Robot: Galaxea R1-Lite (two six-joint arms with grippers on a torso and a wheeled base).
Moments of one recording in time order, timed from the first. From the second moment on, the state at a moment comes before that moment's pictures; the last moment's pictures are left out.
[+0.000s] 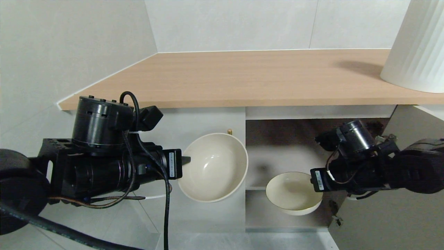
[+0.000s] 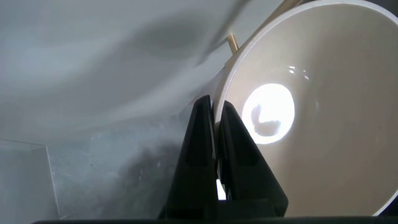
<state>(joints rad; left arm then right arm) -0.51 1.56 -0.87 -0.15 -0.01 -0.36 0.46 1.81 -0.96 -0.02 -0.12 0.28</state>
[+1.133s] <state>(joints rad) -0.51 1.56 -0.87 -0.15 -0.01 -0.36 0.32 2.30 -1.03 -0.67 -0.33 0.40</state>
